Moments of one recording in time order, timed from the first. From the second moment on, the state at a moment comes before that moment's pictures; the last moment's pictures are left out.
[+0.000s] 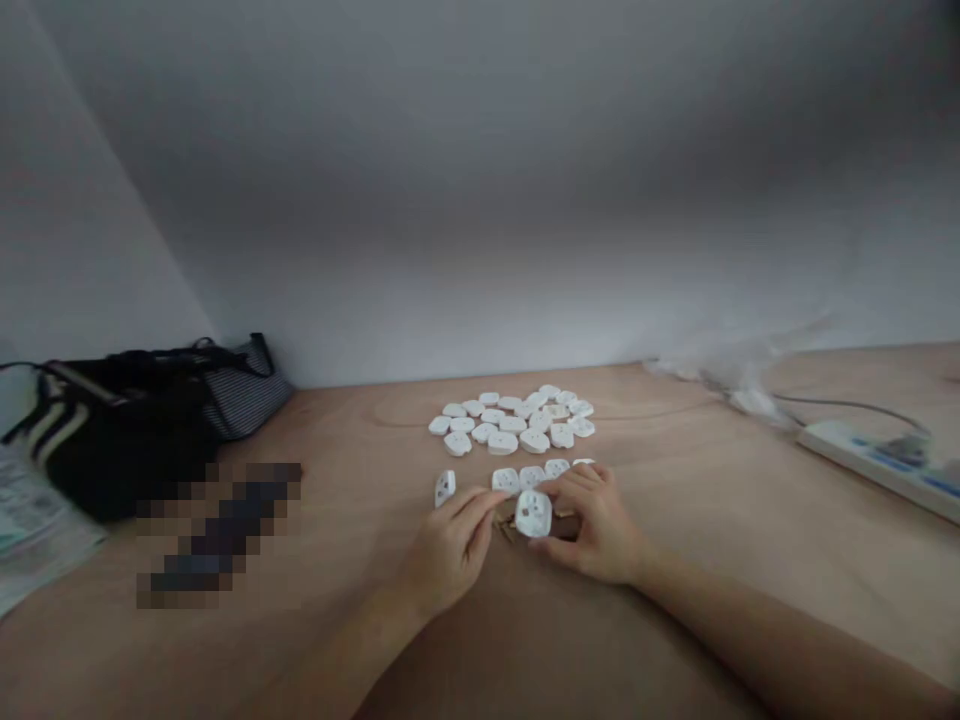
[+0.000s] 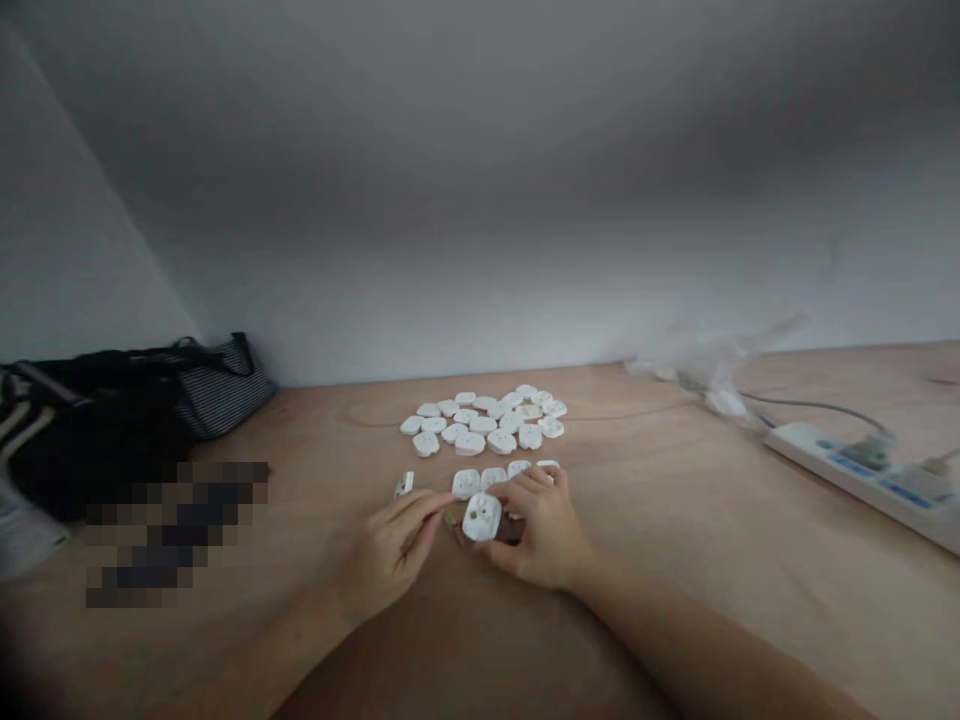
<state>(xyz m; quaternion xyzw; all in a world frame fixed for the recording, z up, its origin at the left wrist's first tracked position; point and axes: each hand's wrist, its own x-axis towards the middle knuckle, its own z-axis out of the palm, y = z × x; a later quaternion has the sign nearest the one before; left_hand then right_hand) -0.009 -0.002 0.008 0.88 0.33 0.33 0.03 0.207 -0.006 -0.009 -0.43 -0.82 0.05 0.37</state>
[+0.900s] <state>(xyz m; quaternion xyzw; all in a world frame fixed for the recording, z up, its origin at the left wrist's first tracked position) -0.008 -0.003 0.011 0.86 0.34 0.38 0.07 0.205 -0.007 -0.009 -0.41 -0.83 0.06 0.37</state>
